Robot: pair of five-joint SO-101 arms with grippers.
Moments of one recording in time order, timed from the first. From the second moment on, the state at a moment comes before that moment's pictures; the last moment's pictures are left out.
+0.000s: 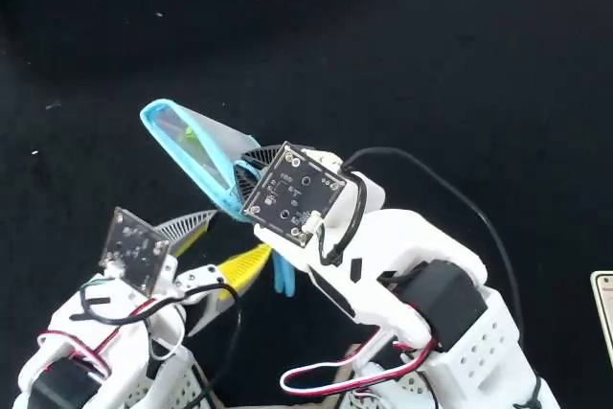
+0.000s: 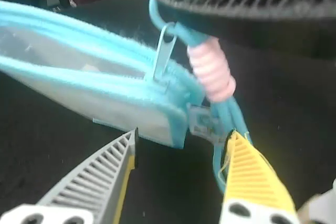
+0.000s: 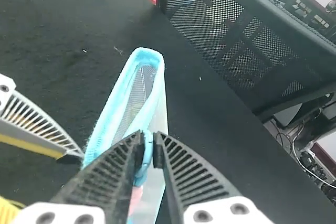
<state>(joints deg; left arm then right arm) 25.6 -103.9 57.6 75.5 0.0 -41.2 -56.6 27.6 61.9 23.4</state>
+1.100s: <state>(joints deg) 18.8 -103.9 55.6 73.8 -1.8 -41.2 -56.5 25.9 61.9 23.8</state>
